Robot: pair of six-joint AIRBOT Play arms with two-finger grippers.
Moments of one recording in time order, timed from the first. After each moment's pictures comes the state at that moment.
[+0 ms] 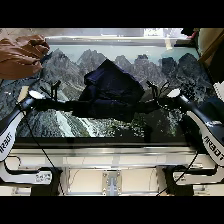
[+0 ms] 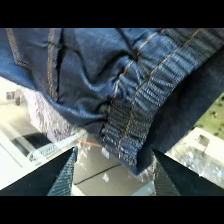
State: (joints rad) left arm 0.10 -1.48 0.94 0.78 -0.96 -0.93; right arm 0.08 -1.46 0.96 -0.69 1.05 1.00
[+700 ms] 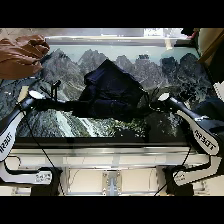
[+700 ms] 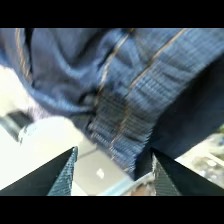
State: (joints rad) left arm 0.10 -1.48 0.94 0.78 -0.96 -0.91; right arm 0.15 -1.59 0.96 -0.69 1.08 0.96
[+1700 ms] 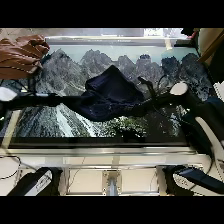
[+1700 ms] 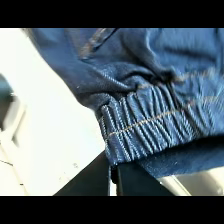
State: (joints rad) left arm 0.17 -0.92 0.96 0.93 -1.11 -1.06; right arm 0.20 -1.14 1.05 -0.76 1.35 1.08
